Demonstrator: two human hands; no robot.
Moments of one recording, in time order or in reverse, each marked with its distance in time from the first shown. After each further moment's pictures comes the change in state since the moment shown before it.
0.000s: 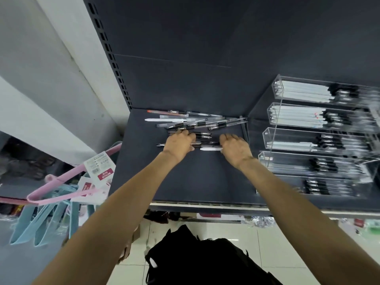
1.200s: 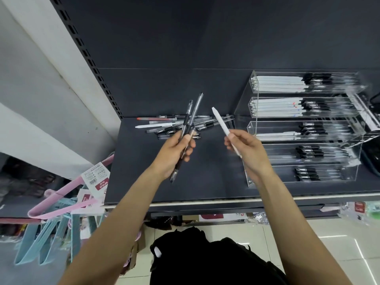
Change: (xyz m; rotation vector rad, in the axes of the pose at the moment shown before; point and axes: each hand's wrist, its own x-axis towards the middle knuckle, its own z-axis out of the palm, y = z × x) left_hand -0.065 0.053 -0.048 -1.575 0.045 -0.128; right_hand -0.099 0.008 -0.066 1.802 0.324 0.351
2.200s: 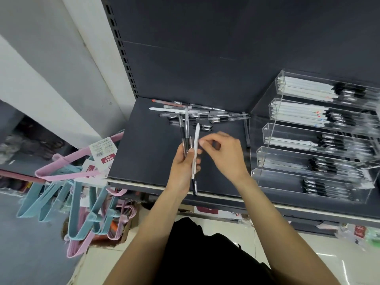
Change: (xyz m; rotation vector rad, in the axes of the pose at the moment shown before) left_hand -0.050 -0.034 0.038 -0.360 0.376 -0.058; right_hand -0.009 0.011 0.053 -0.778 -0.211 -0.415
